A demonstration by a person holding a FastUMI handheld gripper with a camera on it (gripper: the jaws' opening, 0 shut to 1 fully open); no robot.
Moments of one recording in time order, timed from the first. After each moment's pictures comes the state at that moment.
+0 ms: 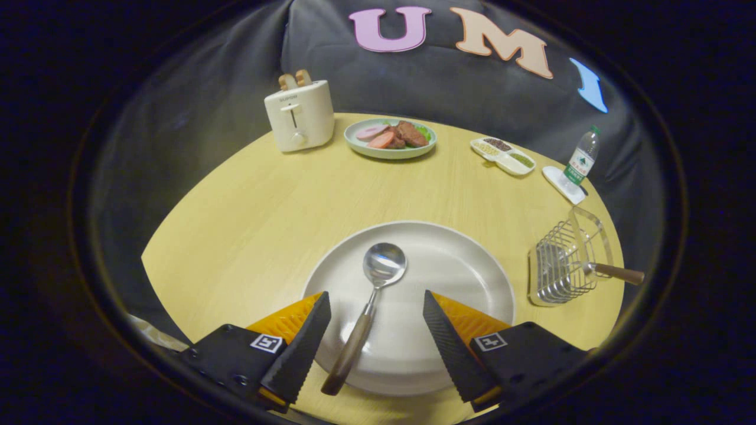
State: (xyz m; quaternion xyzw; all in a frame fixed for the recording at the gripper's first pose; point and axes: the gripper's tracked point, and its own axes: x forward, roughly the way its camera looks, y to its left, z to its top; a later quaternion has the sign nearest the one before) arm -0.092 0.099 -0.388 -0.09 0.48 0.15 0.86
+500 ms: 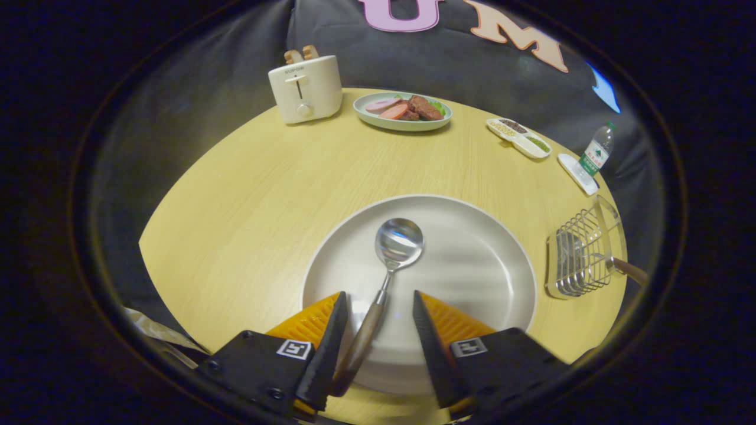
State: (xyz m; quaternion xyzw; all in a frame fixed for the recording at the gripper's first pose) arm -0.104 0.102 -0.409 -0.10 0.52 0.15 0.83
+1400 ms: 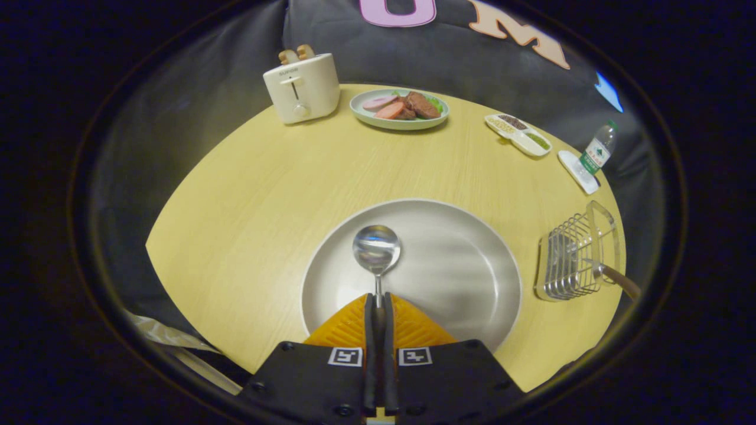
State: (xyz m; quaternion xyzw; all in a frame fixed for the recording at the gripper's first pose) arm -0.099 0.093 -0.393 -0.10 0.55 0.16 0.81
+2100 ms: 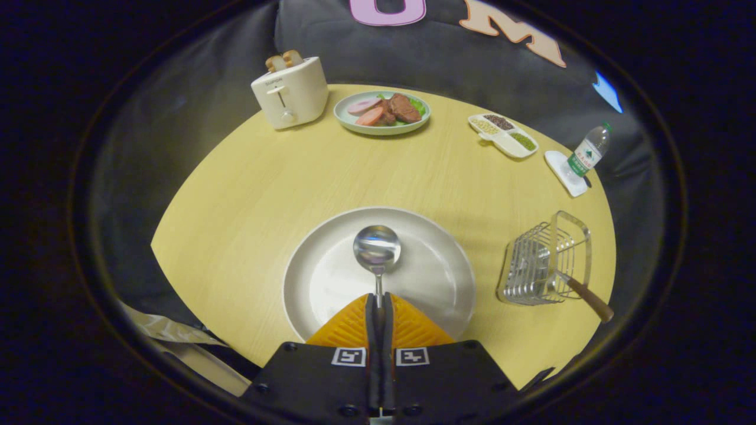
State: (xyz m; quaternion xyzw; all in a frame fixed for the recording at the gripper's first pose) arm -0.082 0.052 -0.361 -0.11 0.57 0.15 0.80
